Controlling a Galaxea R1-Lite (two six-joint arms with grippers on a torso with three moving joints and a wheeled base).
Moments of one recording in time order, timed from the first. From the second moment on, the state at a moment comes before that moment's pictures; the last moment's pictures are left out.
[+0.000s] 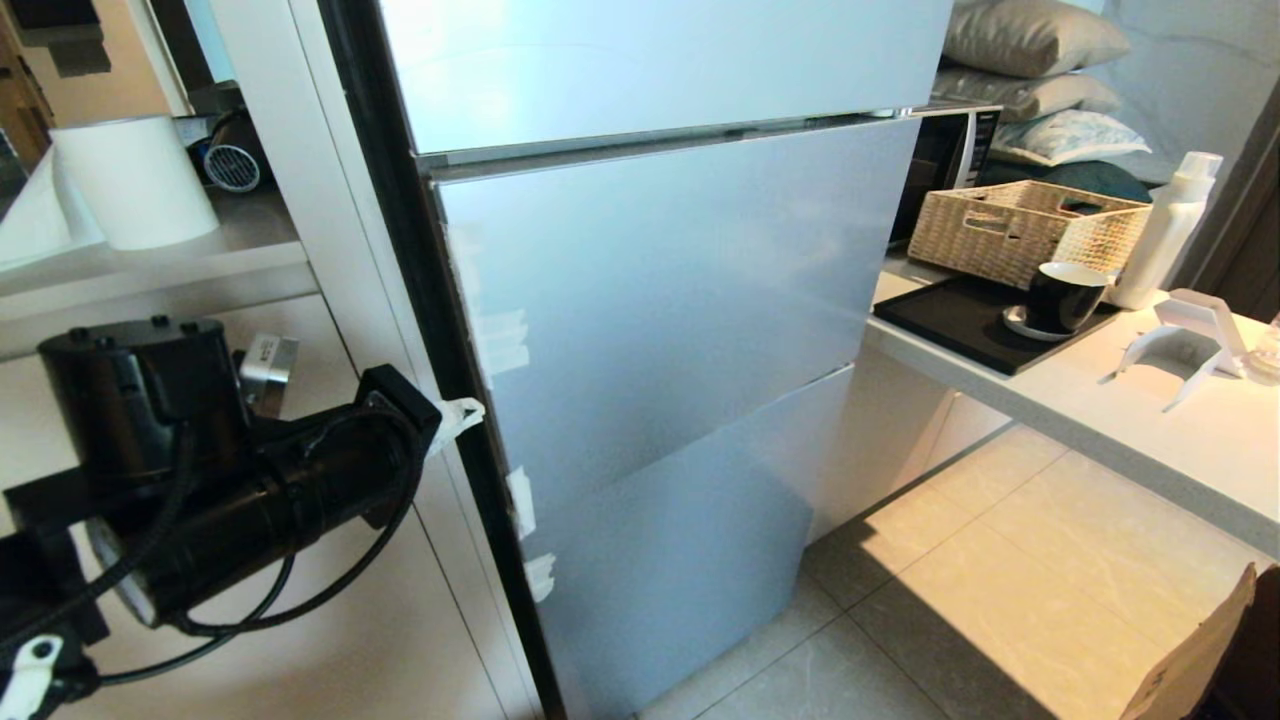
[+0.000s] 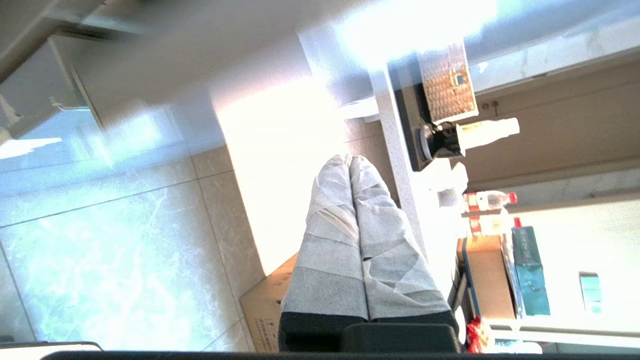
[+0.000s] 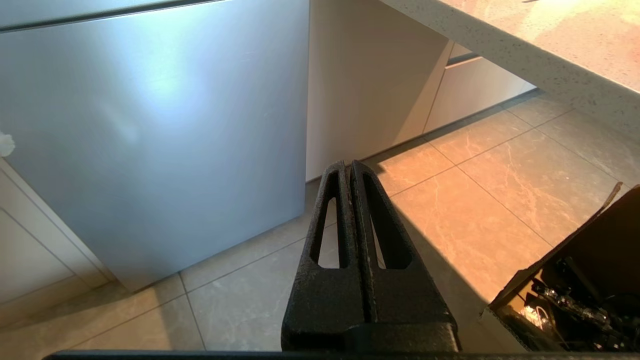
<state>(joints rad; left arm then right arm) -0.42 1.48 -0.63 -0.68 0.03 -0.99 0.00 0.00 -0.03 0.09 -0.02 -0.03</state>
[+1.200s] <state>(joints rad) -0.24 1.72 -0.92 -0.81 0.12 -0.90 0.00 0.00 -0.03 0.09 -0.02 -0.03</state>
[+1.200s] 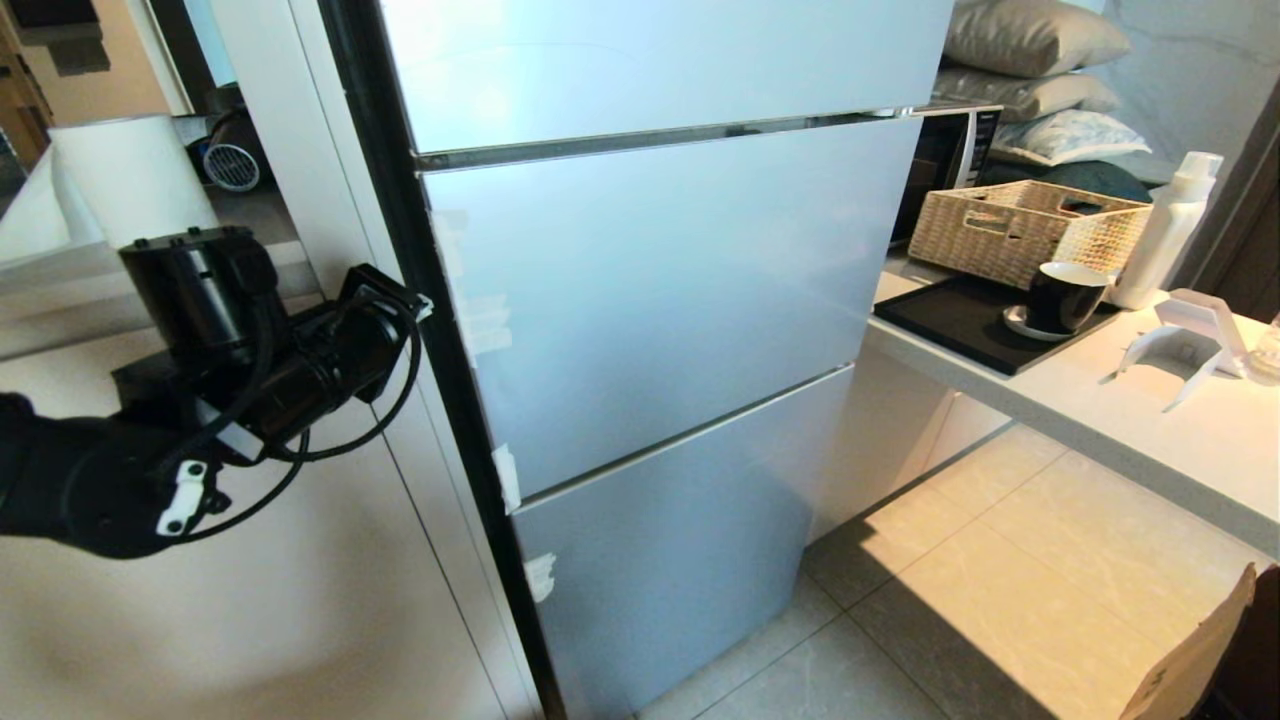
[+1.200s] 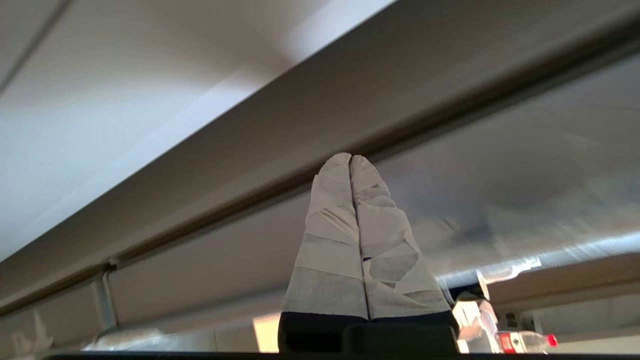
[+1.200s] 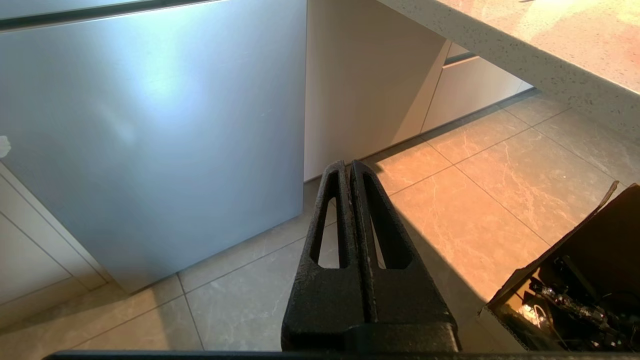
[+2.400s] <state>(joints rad) -0.36 1.75 -0.91 -0.81 0.18 -0.92 0.00 0.00 -0.03 0.09 -0.01 -0.03</state>
